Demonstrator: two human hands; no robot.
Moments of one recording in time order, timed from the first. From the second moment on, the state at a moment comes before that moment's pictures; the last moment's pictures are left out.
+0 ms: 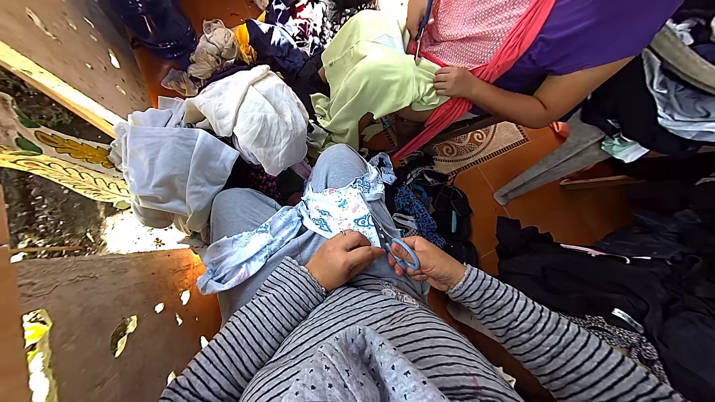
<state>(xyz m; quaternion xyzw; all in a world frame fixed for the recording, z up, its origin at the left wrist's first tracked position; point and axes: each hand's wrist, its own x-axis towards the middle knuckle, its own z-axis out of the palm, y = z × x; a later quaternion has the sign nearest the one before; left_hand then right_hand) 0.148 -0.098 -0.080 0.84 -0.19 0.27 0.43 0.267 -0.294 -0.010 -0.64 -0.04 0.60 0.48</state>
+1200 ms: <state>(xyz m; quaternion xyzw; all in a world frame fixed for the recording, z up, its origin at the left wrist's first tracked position) 0.141 -0.094 -0.080 0.84 -0.25 0.19 0.45 0.280 -0.259 -0.009 -0.69 -0.06 0.57 0.44</state>
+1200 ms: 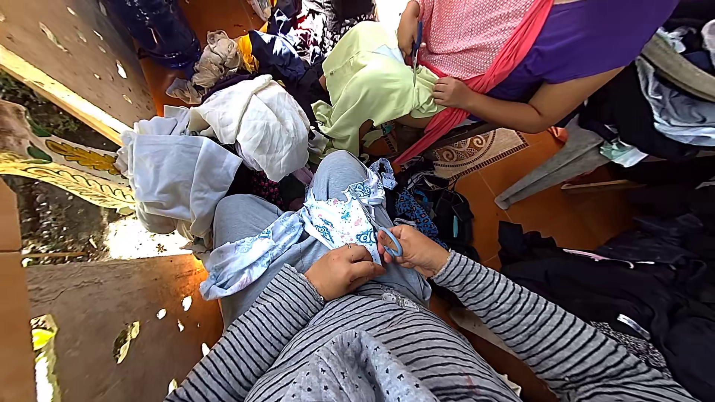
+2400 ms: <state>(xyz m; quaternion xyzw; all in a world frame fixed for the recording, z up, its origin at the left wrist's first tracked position) 0.144 -0.092 -0.081 0.85 -0.25 0.14 0.45 0.287 -0.233 -0.034 -0.87 -0.20 0.25 0.38</state>
